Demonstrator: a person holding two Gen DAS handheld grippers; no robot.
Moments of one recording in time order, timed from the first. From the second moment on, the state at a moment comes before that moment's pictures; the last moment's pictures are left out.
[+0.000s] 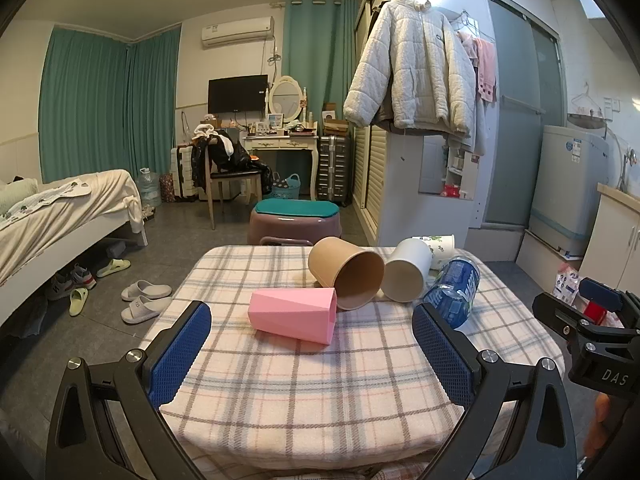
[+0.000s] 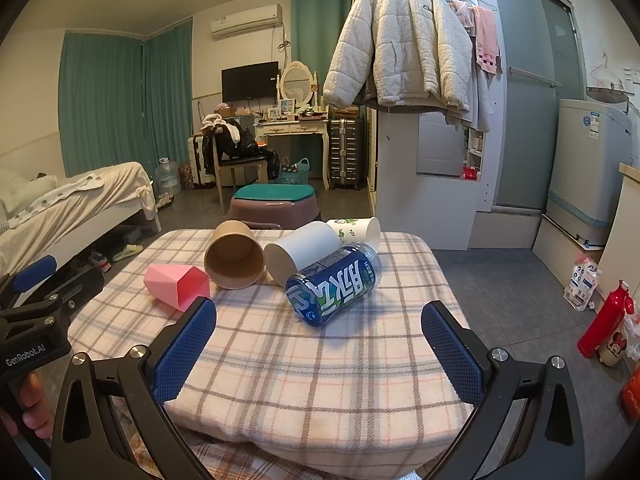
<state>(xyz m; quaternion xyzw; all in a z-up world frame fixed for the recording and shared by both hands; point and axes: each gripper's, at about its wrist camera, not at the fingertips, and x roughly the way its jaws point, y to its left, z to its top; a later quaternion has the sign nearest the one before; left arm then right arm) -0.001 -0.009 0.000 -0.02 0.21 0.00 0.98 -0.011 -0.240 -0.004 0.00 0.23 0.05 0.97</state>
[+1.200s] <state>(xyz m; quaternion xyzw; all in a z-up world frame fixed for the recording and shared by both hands) 0.000 -0.008 0.001 -0.02 0.21 0.00 0.98 -0.013 -0.236 -0.009 0.00 0.23 0.05 0.97</state>
